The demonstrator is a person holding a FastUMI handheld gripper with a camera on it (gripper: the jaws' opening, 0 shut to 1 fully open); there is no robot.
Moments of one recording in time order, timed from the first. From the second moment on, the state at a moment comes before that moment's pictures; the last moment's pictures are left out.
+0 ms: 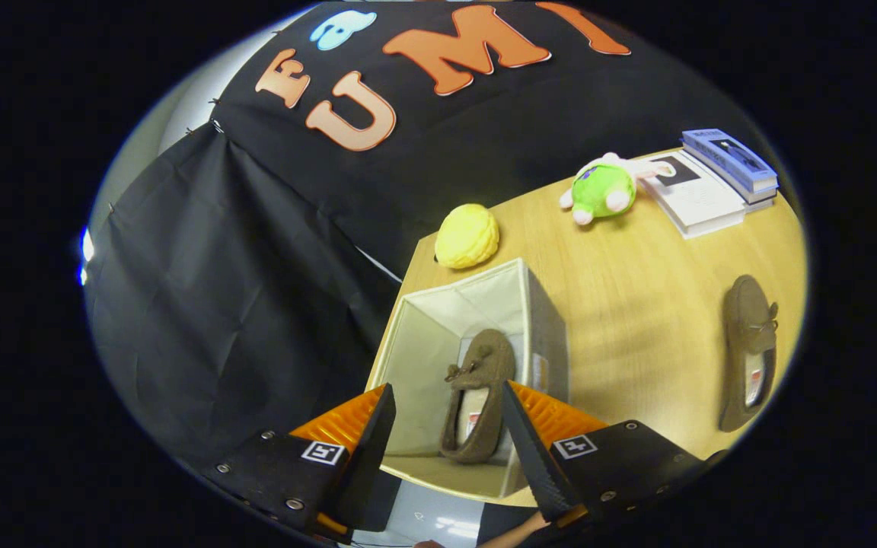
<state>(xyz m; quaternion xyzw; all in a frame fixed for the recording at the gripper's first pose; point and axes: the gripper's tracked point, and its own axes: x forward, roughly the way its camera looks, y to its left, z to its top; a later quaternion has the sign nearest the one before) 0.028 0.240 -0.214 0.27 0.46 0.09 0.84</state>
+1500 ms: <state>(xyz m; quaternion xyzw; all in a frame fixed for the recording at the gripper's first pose) -0.069 -0.063 -0.374 0.16 0.54 -0.15 0.81</state>
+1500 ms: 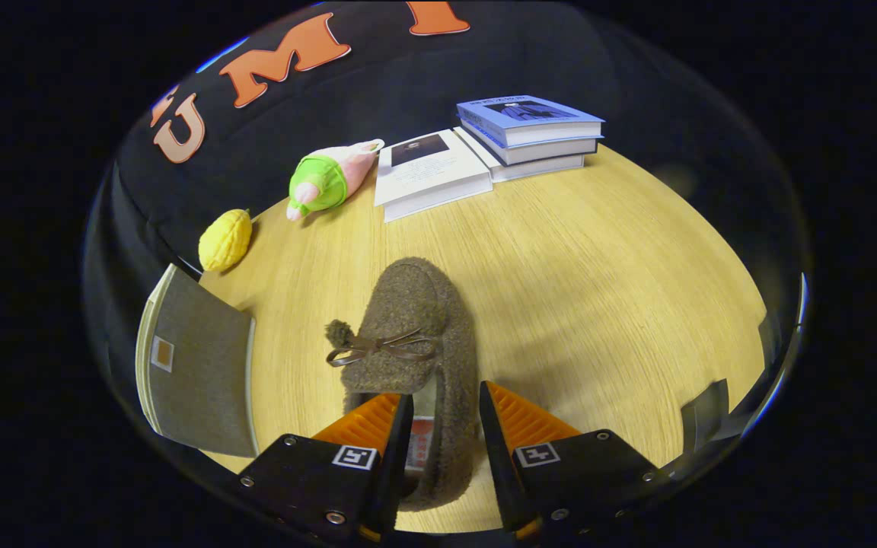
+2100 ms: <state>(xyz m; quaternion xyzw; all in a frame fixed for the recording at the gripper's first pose) -0.063 -0.071 -0.396 0.18 0.53 -0.18 0.81</state>
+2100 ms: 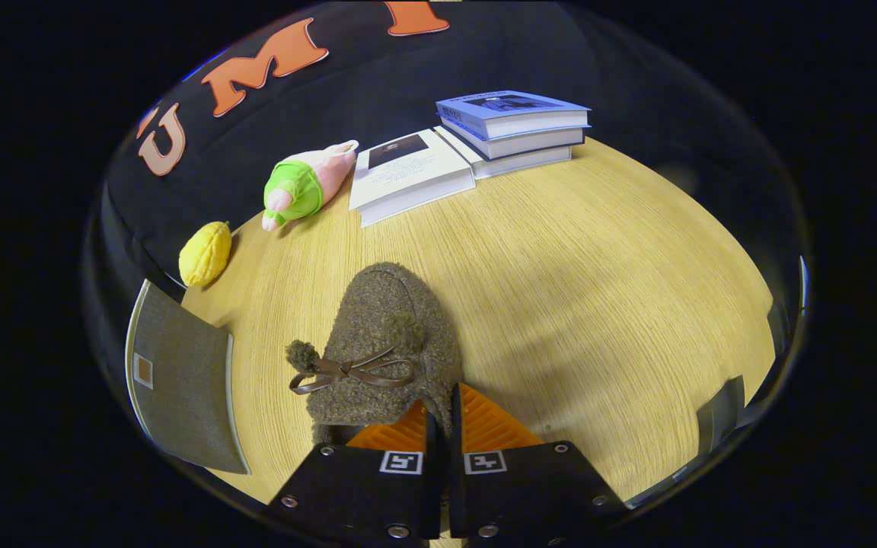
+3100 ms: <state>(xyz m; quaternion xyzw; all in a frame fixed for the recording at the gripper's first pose) 0.000 0.094 -0.272 0.22 0.49 -0.04 0.85</state>
